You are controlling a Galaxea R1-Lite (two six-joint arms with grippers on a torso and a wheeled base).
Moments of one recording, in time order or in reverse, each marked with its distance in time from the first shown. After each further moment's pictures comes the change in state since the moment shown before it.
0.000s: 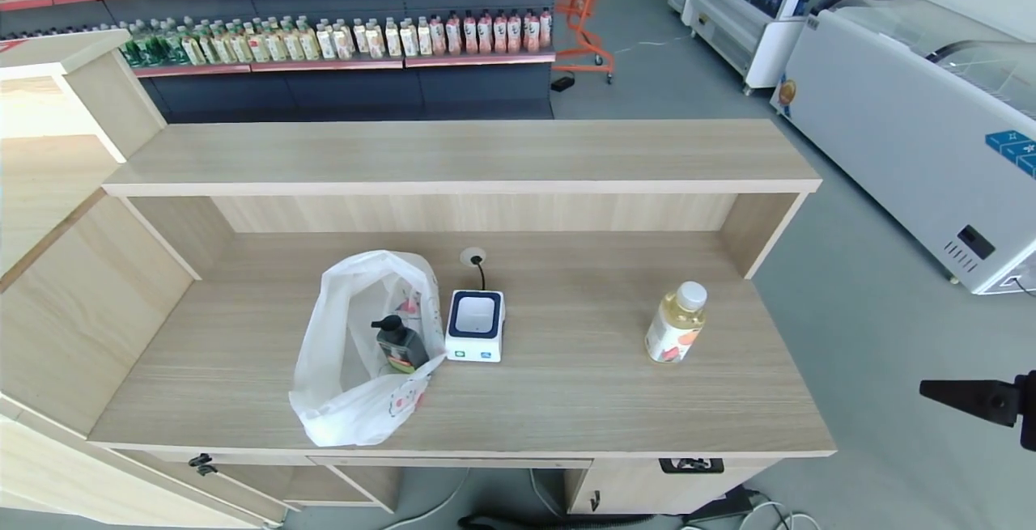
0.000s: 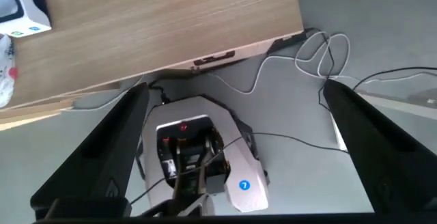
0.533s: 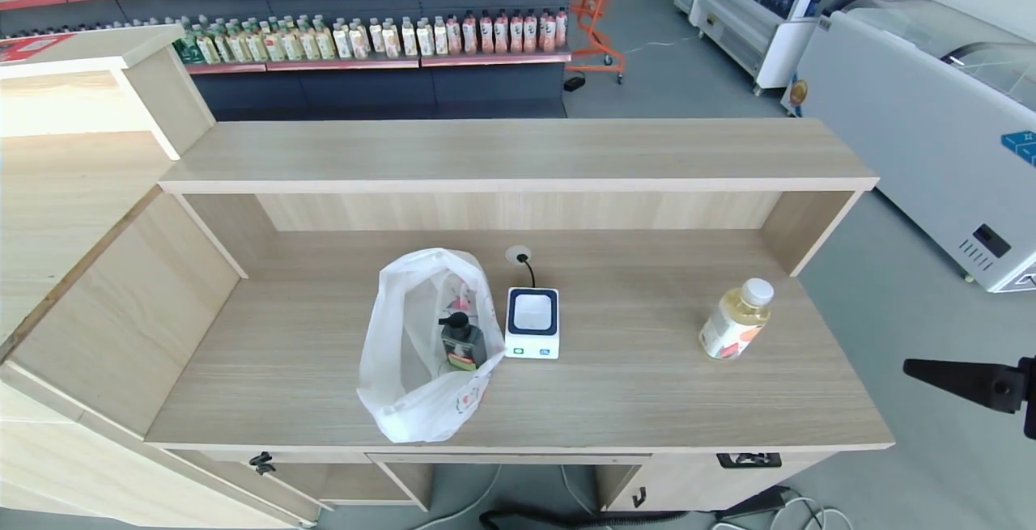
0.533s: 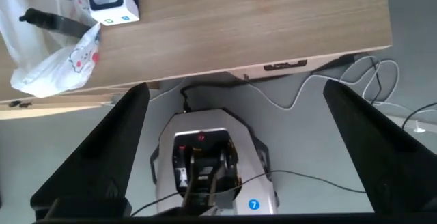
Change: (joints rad) left arm 0.000 0.000 0.000 0.000 0.001 0.003; right arm 0.087 -0.040 -0.031 -0.031 0.054 0.005
